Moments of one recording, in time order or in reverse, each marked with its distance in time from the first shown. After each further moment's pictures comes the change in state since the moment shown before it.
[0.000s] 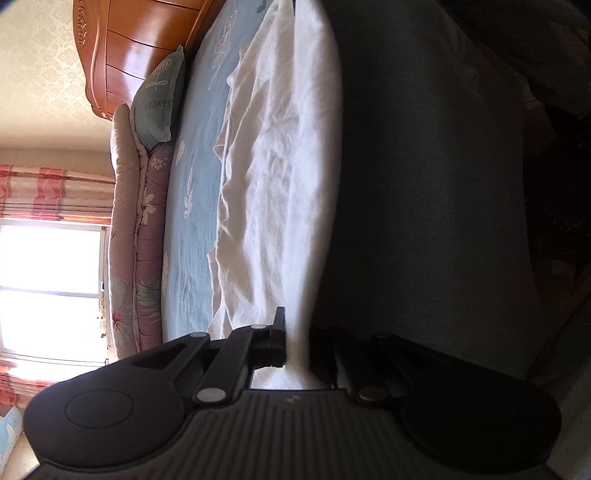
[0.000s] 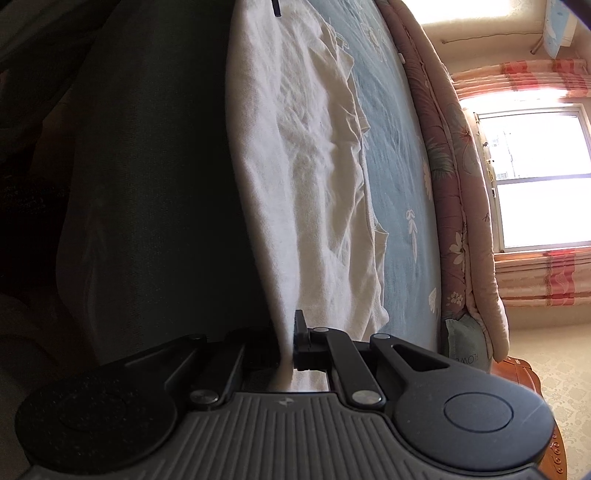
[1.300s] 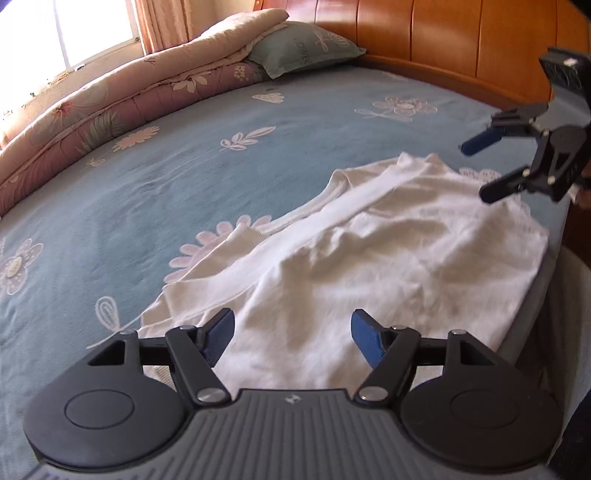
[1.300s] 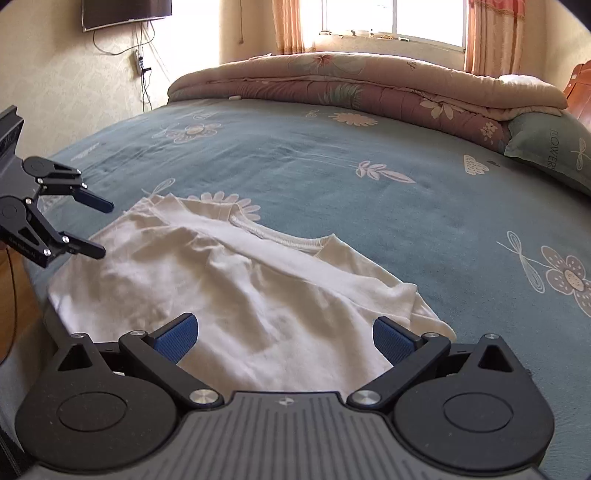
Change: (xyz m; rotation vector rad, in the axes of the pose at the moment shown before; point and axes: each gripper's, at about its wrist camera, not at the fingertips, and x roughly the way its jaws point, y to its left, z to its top) left arm 0.057 0.161 -0.079 -1.057 -0.117 -0.448; right arm 0.035 -0.151 -0.065 1.136 -0.293 0.418
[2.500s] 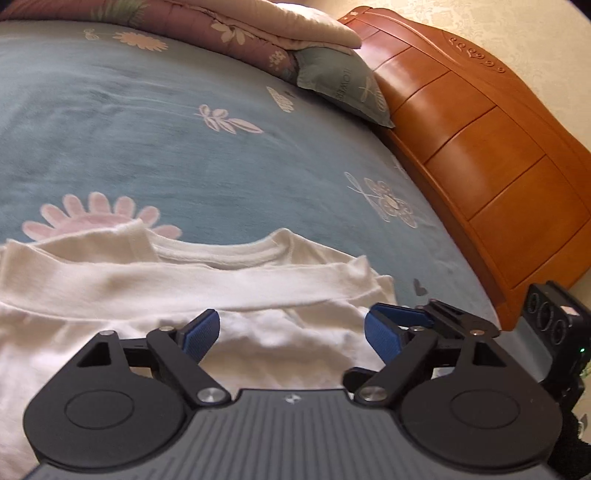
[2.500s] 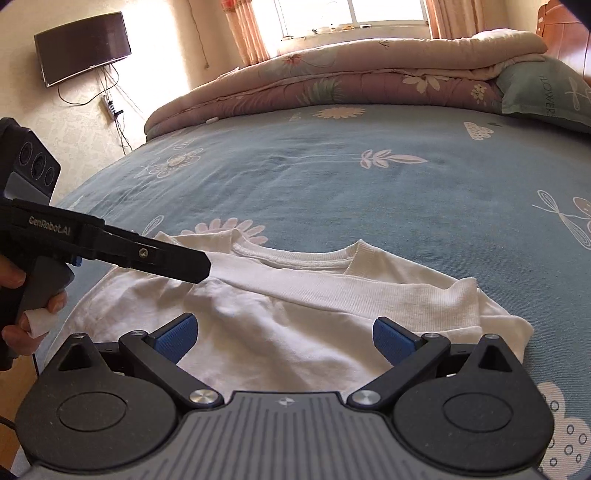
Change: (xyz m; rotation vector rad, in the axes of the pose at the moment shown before) left arm 0.073 0.010 0.036 -0.597 -0.035 -0.367; right arm 0.049 0.011 0.004 0.173 -0.036 0.018
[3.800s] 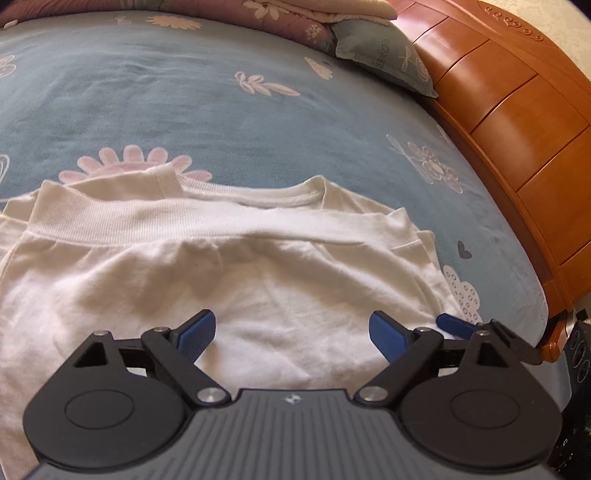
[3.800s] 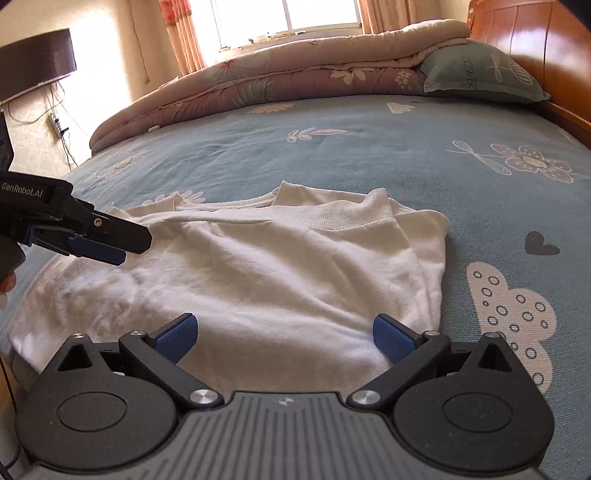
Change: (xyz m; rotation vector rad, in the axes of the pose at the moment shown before) left arm 0.002 -0.015 -0.032 -0.008 0.061 0.234; right arm -0.027 -0.007 -0.070 0.074 -0.037 -0.196
